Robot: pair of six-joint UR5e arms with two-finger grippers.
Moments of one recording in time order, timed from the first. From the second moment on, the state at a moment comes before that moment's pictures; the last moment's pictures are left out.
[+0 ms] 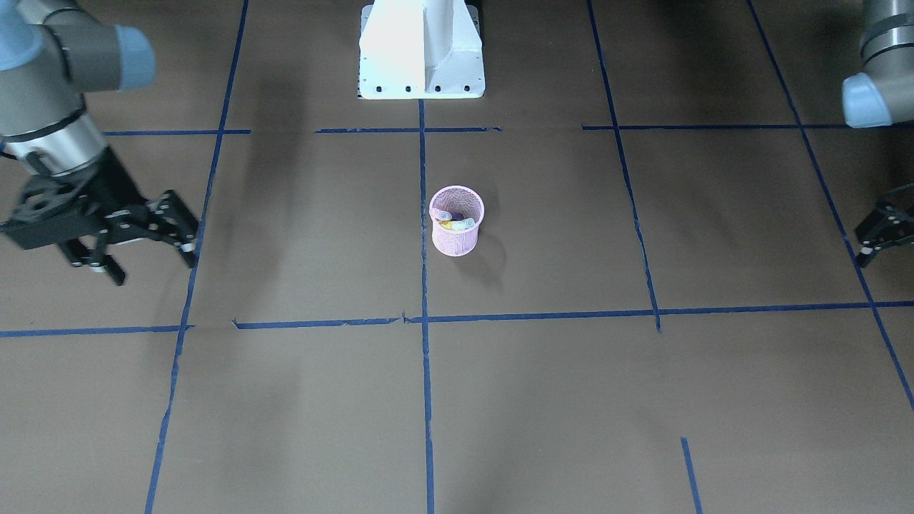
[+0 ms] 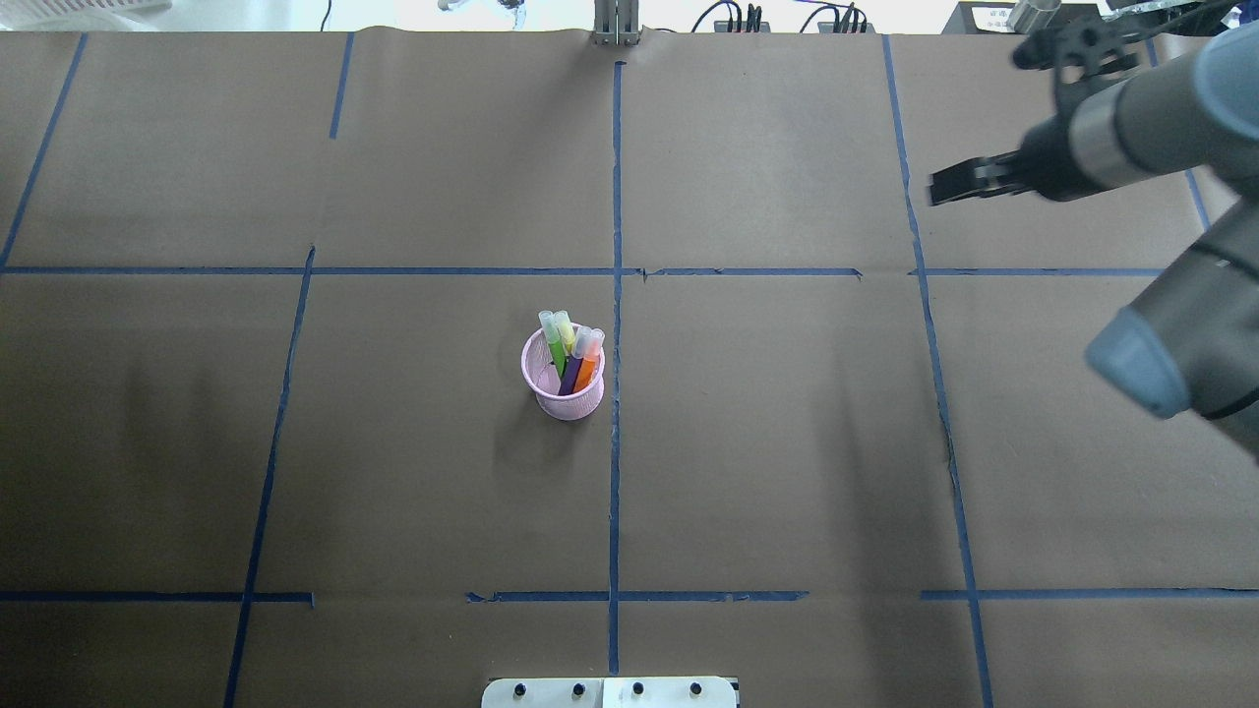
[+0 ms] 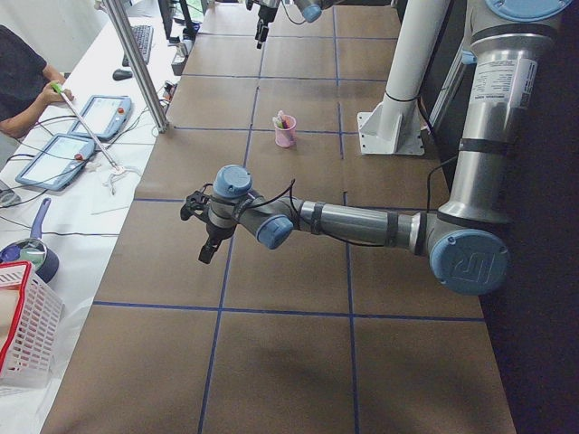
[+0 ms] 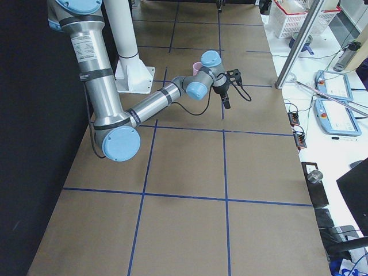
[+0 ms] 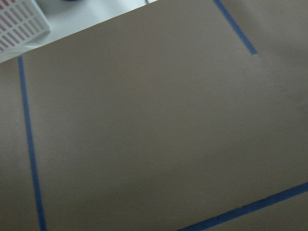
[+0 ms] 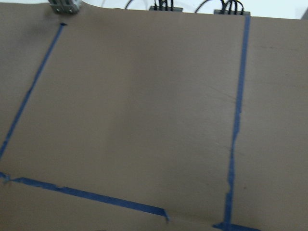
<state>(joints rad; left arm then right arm) -1.38 -1.67 -1.54 -2.03 -2.24 -0.21 1.03 -1.34 1.84 -1.26 2.05 0.71</state>
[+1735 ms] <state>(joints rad) -1.63 -1.54 -1.49 -1.65 -2.37 0.09 1.57 -1.60 1.62 -1.71 2.35 -0.29</state>
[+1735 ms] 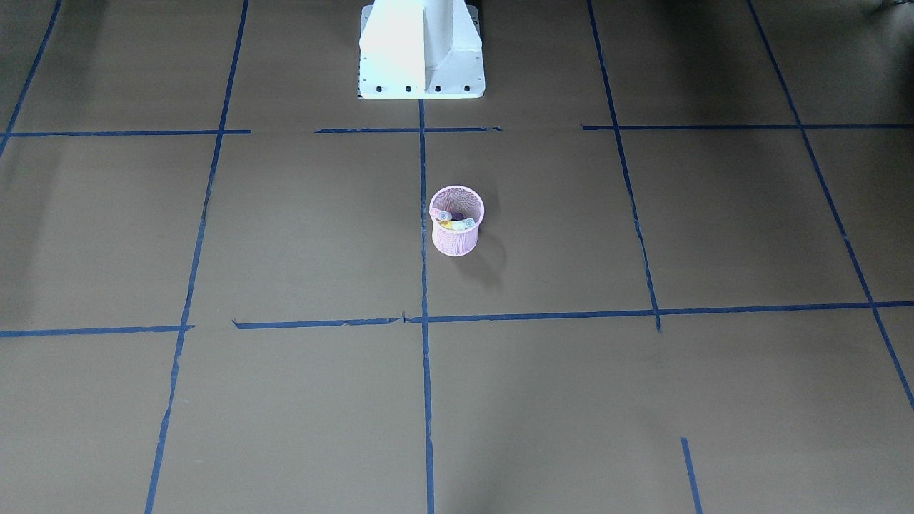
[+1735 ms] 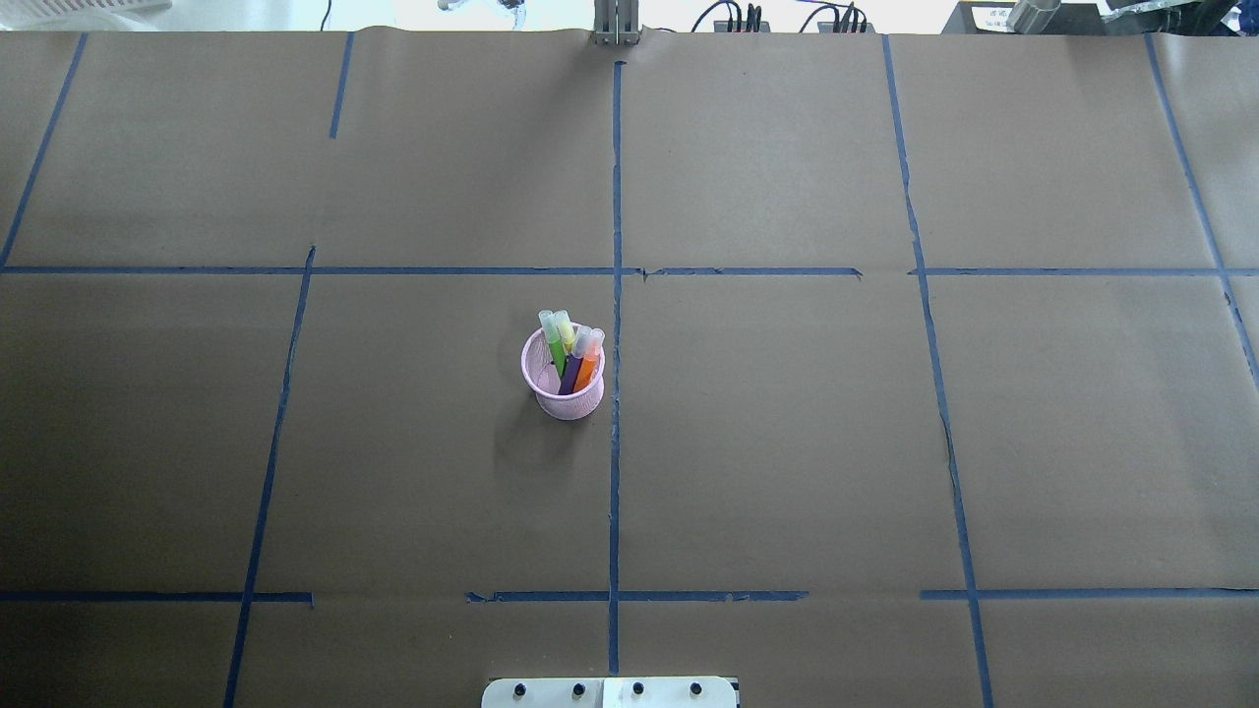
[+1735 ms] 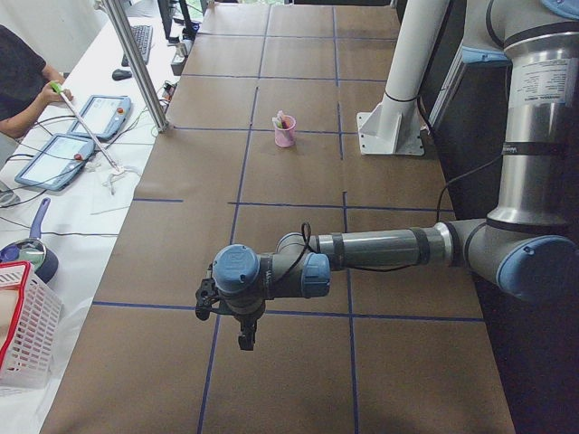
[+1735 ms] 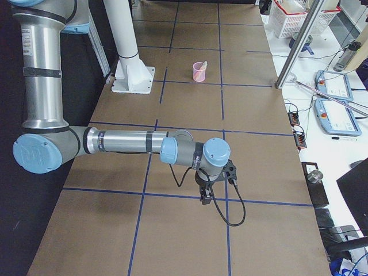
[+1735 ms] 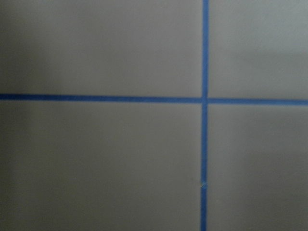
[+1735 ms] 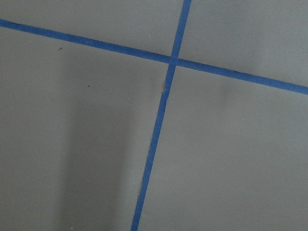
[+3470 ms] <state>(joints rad) -1.50 -1.52 -1.70 -1.39 -2.38 0.09 1.57 -1.61 1.64 -1.67 2.35 -0.28</state>
